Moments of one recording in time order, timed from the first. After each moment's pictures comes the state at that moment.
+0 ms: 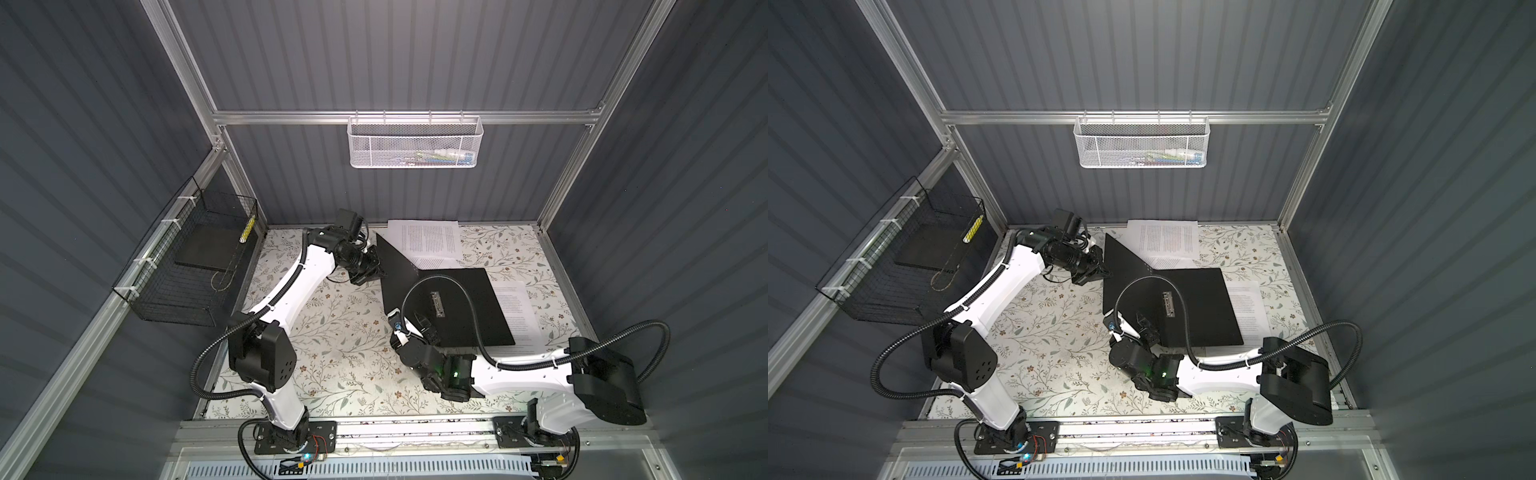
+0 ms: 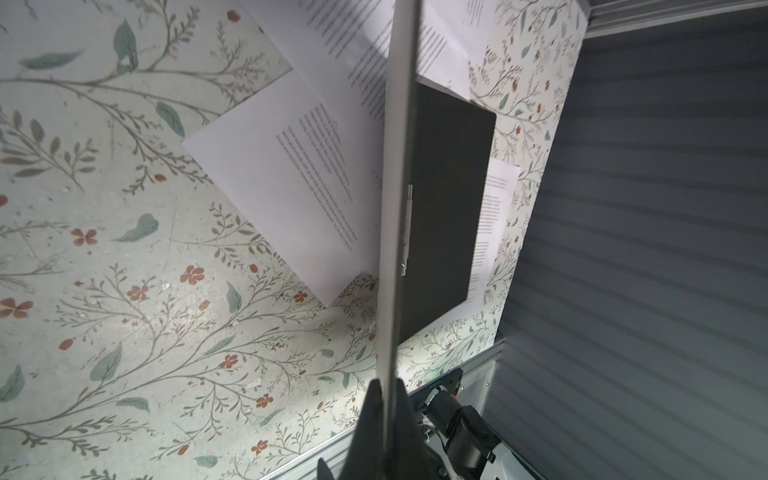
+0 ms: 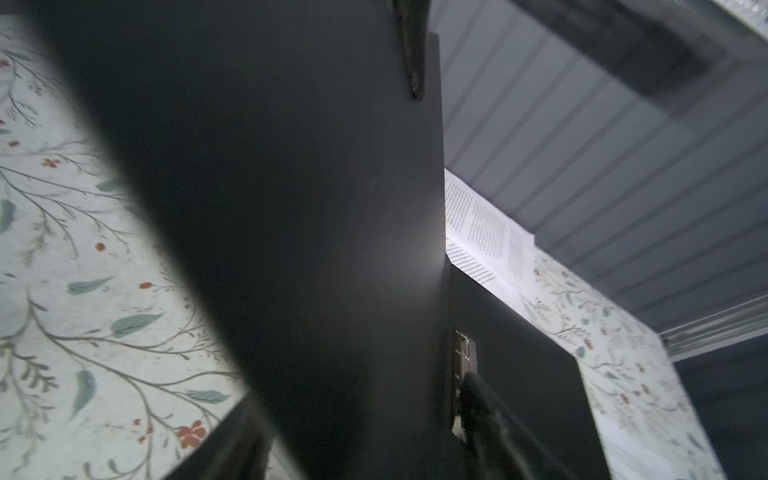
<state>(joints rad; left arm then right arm) -0.42 1.73 1.65 -1.02 0.53 -0.73 1.29 1.51 0.76 0.25 0.89 -0.03</state>
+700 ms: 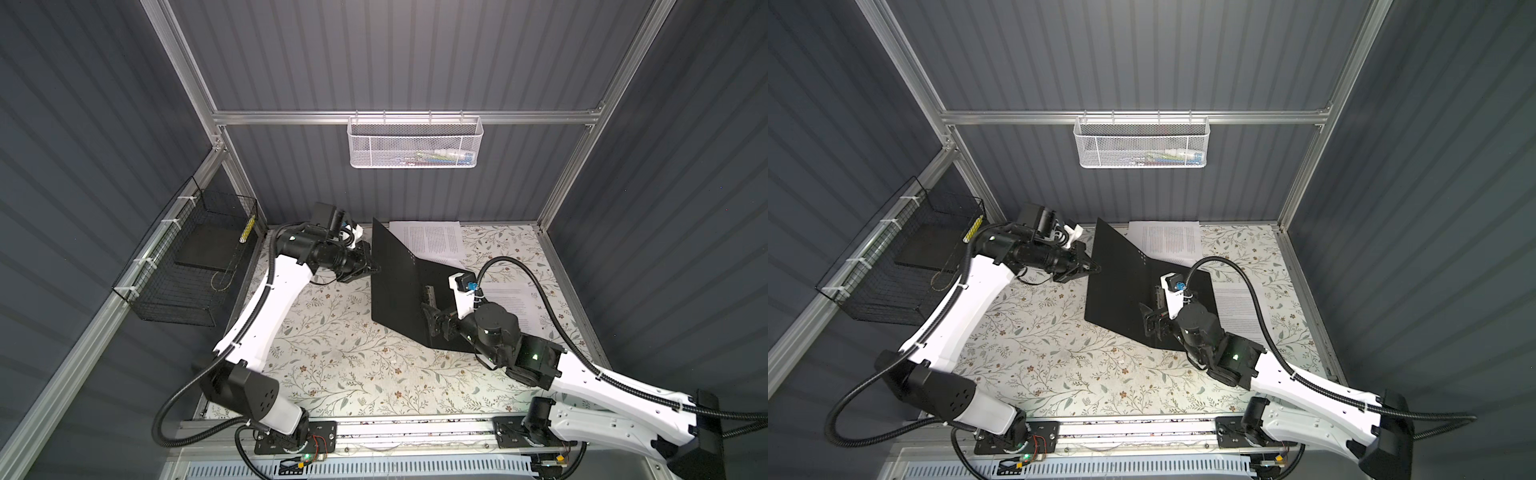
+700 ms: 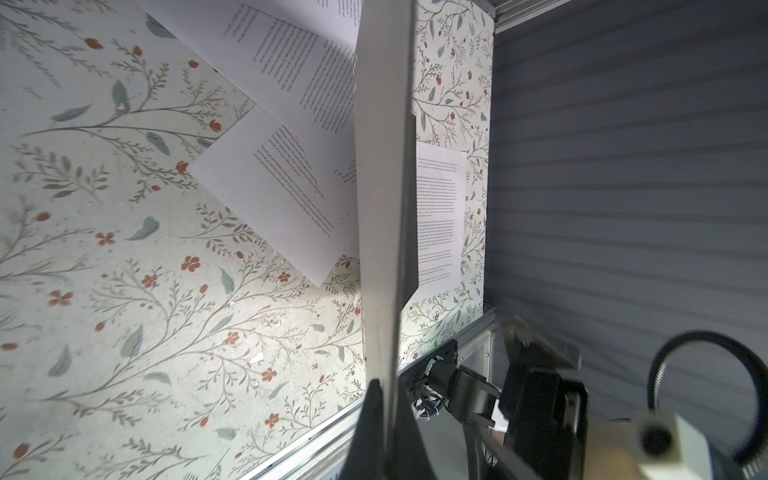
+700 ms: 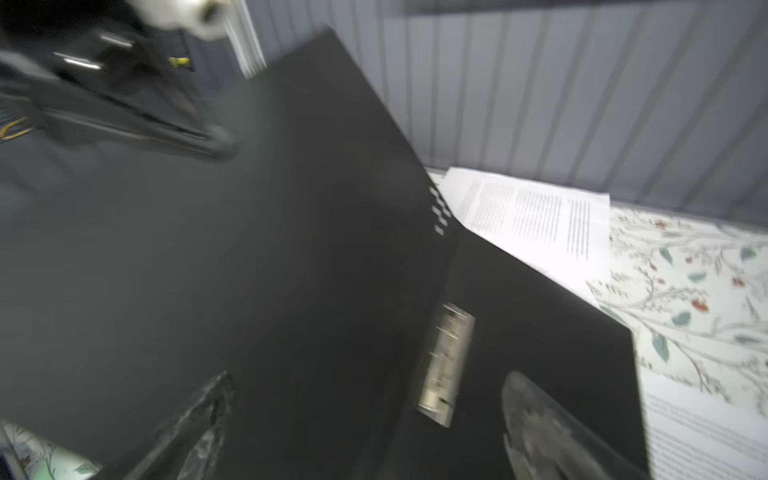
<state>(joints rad) -0.37 1.49 1.73 -1.17 0.53 -0.58 0.95 0.96 0.74 -0.12 0.39 0.29</state>
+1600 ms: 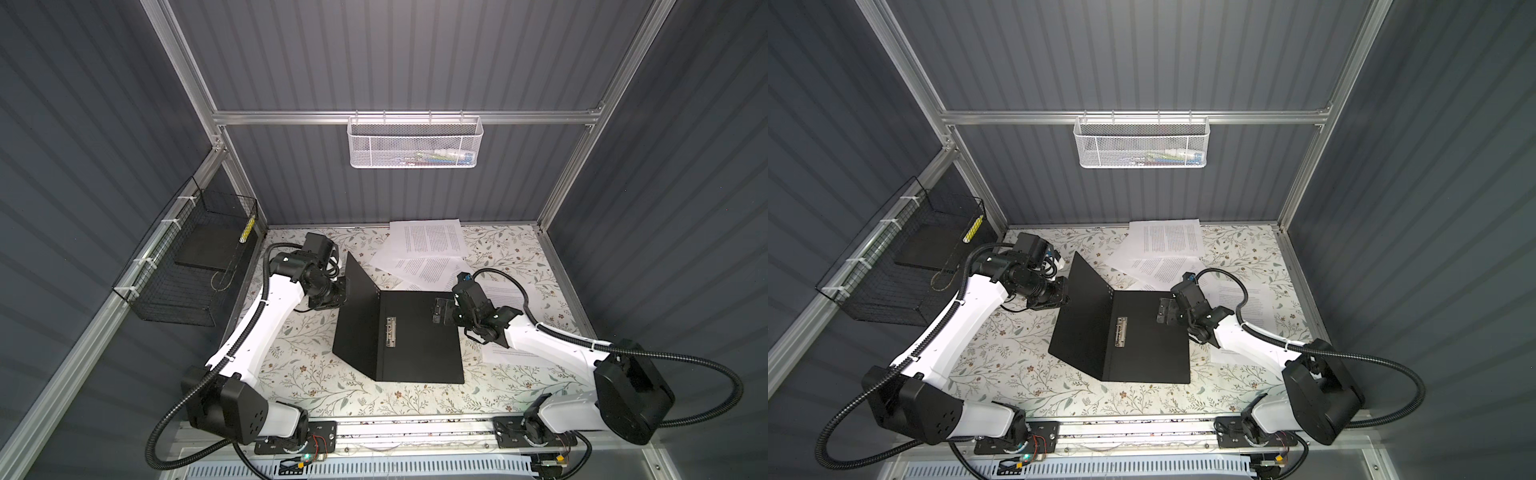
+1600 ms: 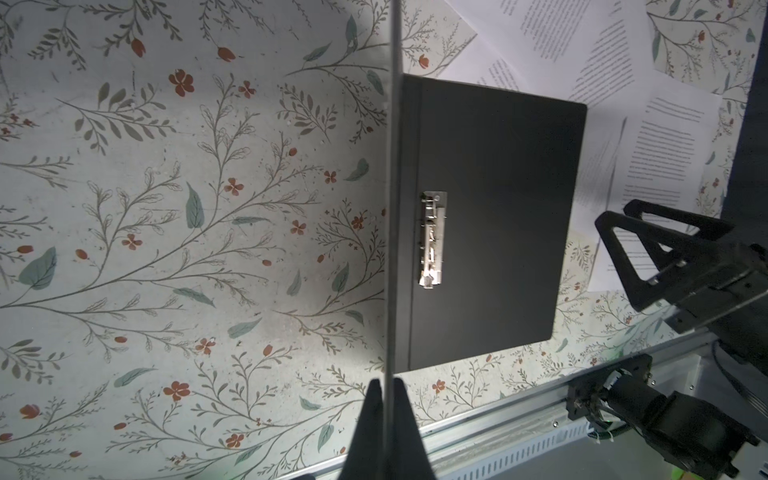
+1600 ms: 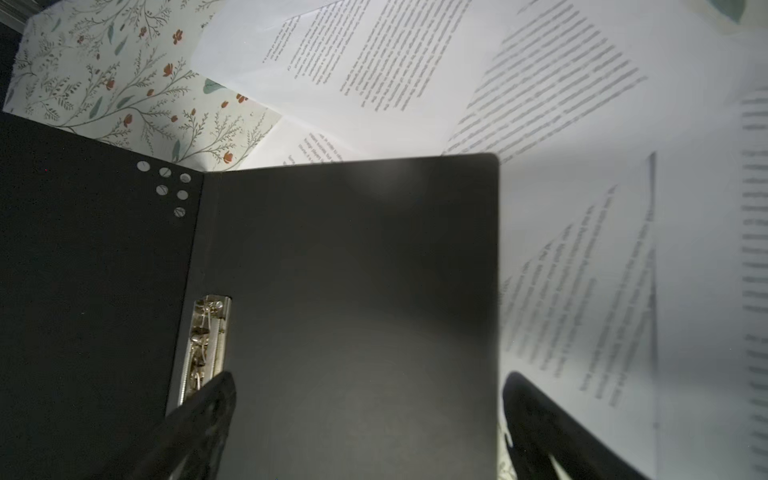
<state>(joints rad) -0.33 1.42 1.39 -1.20 0.24 -0.33 0.64 1.39 0.77 -0.22 0.12 0.64</state>
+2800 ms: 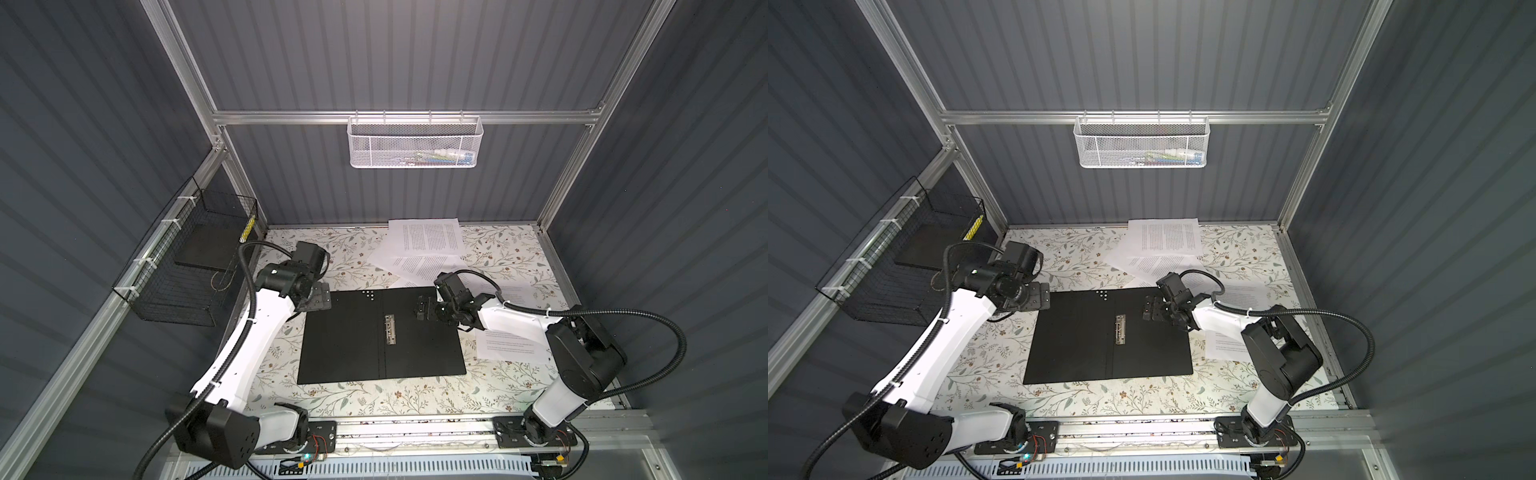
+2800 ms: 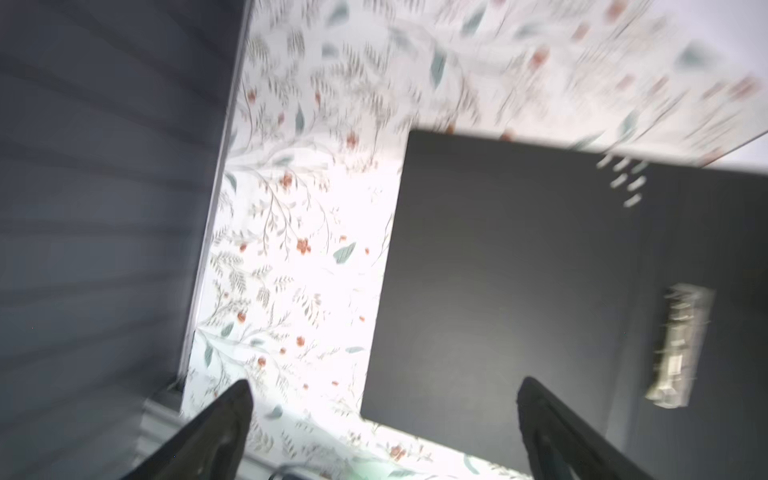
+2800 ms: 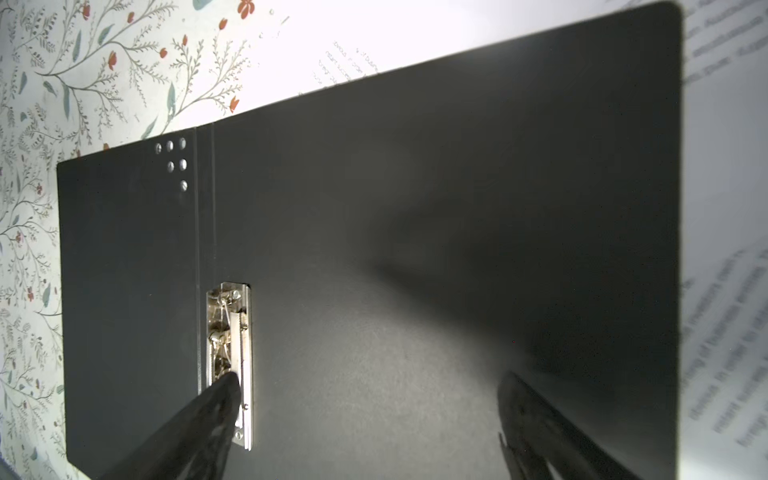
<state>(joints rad) -0.31 1.26 1.37 -1.23 -0.33 -0.37 0.63 1.66 0.92 -0.19 -0.08 0.70</state>
